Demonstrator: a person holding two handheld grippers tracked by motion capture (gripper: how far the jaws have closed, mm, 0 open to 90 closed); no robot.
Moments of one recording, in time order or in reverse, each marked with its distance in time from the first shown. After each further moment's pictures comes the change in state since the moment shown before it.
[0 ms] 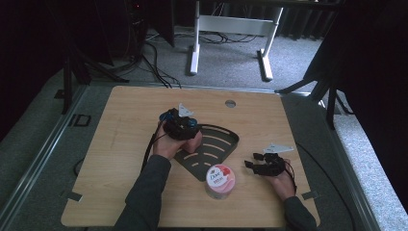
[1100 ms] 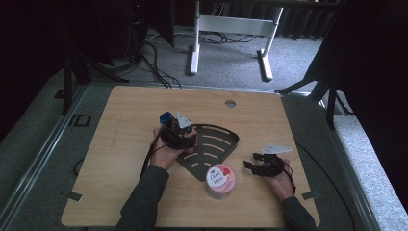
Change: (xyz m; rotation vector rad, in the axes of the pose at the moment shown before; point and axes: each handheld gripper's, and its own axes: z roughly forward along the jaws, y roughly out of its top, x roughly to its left) left arm -0.016 -0.021 -0.011 0.010 0.109 0.015; right arm 0.006 0.001 0.001 0.010 -0.031 -0.012
